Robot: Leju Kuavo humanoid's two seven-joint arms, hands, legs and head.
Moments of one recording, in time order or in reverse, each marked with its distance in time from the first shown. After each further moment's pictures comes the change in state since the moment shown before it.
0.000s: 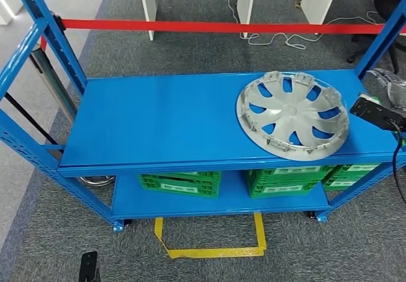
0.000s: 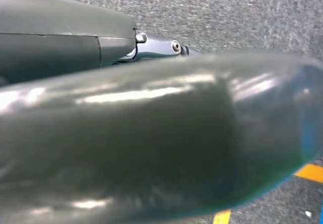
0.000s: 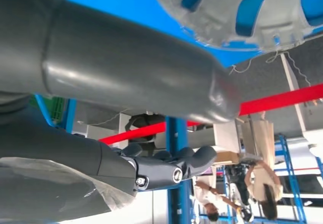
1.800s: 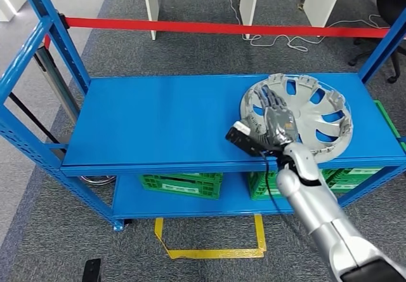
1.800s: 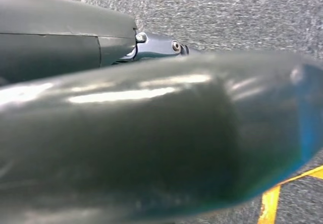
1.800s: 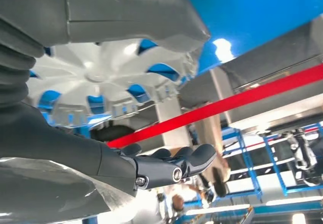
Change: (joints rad) left arm 0.025 -0.007 -0.008 0.003 -0.061 0.016 0.107; right arm 0.275 0.502 0.134 -0.278 0.227 -0.336 0.380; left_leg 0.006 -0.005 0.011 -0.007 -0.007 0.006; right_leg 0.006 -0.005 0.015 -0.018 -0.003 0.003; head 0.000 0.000
